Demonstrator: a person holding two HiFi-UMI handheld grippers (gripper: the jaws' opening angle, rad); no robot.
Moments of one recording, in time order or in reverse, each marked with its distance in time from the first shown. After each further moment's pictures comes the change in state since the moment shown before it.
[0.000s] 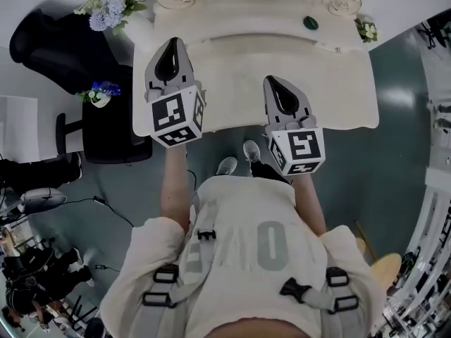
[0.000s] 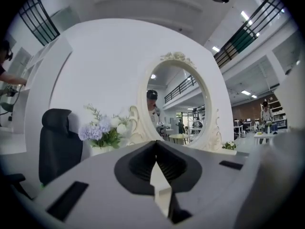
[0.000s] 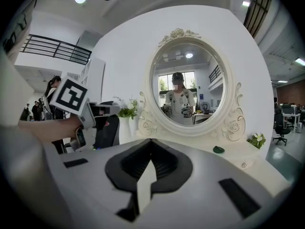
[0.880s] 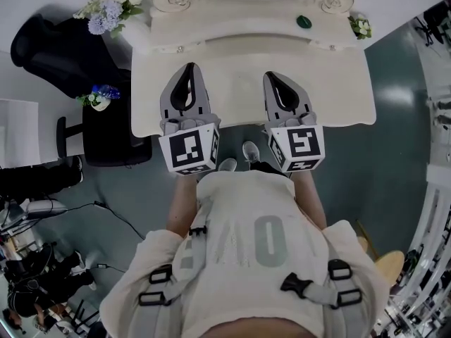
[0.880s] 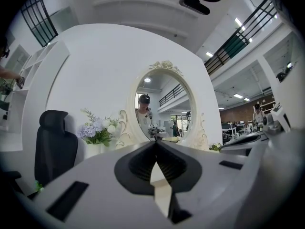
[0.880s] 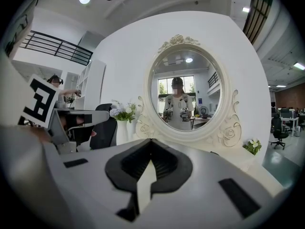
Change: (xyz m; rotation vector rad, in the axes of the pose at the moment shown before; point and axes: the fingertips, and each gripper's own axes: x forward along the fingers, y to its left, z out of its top) left arm -0.056 -0.053 0.002 0.010 -0.062 -0.075; right arm -0.010 -0.008 0.016 -0.027 -0.045 -0.023
